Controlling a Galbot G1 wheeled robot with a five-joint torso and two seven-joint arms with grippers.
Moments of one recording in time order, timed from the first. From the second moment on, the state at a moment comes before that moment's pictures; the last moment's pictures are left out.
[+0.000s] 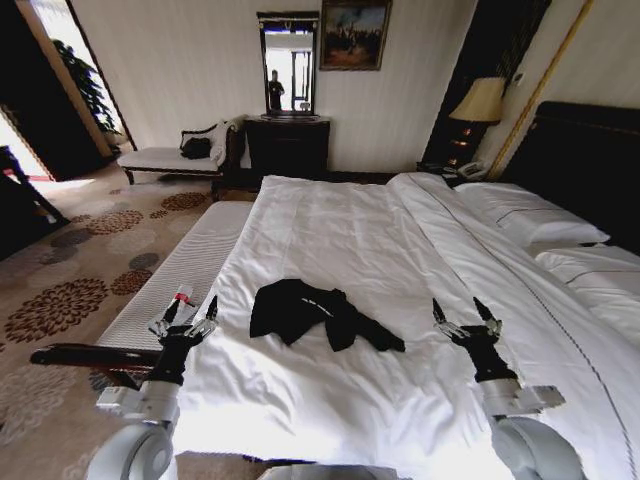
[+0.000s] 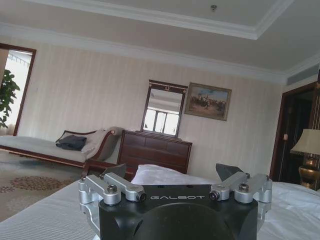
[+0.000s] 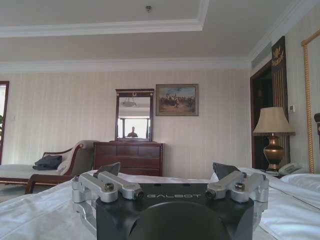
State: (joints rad) left arm 1.74 -1.30 -0.74 -2.31 -0.54 -0.08 0.03; right arm -1.76 1.18 0.87 2.15 0.51 0.24 -0.07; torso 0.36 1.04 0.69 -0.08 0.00
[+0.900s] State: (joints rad) left arm 1.75 -1.29 -0.71 -2.25 -0.48 -0.13 0.03; right arm -1.73 1.22 0.82 2.10 0.47 0.25 -0.06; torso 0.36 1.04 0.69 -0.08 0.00
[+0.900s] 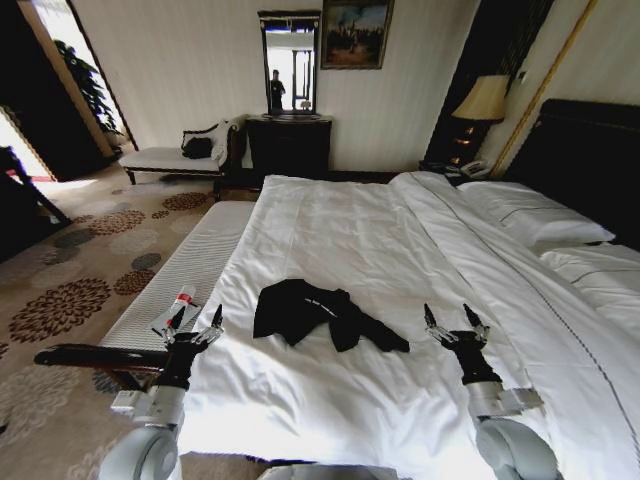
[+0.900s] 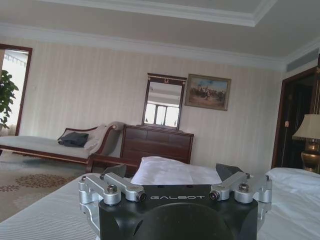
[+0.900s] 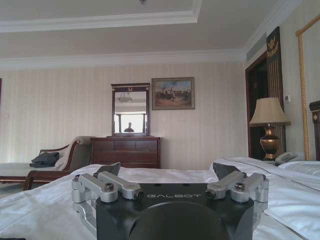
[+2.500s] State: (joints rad) left arm 1.03 -0.90 -0.30 -1.54 -1.27 0.29 0.12; right arm -1.53 1.15 0.65 1.98 0.48 0.22 0.04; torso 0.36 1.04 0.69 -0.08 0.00
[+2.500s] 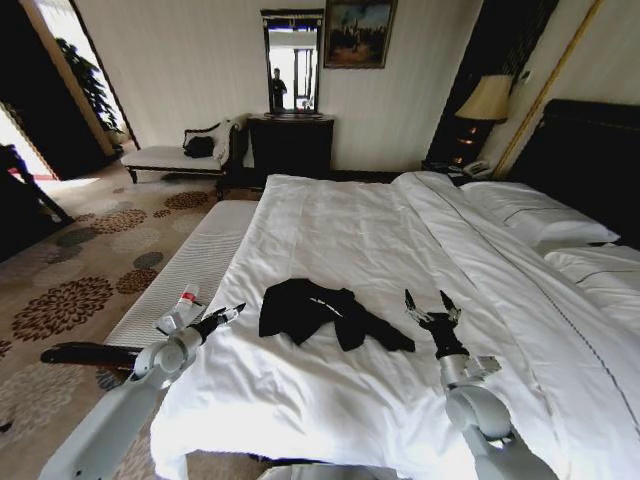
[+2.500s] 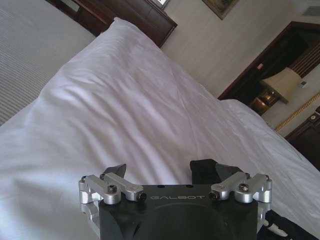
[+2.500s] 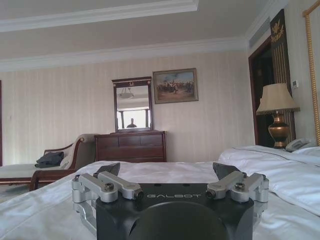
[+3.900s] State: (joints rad) left arm 0.64 -1.06 0.06 -1.28 -1.15 0.32 -0.02; right arm -1.45 1.17 0.60 1.90 0.51 0.18 0.12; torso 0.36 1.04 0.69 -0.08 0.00
